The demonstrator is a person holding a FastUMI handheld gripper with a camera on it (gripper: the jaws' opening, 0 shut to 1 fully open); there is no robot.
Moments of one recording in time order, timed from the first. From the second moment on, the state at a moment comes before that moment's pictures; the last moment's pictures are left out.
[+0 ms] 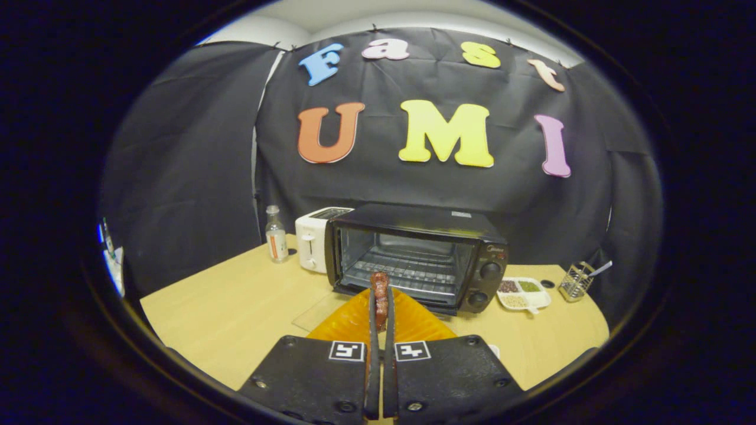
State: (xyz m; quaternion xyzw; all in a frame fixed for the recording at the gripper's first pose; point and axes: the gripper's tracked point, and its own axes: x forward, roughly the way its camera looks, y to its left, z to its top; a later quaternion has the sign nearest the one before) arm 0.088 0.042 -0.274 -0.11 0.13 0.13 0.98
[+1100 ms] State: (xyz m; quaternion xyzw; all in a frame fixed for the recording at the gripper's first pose) arm 0.279 0.027 -0.331 0.19 0.13 0.03 0.97
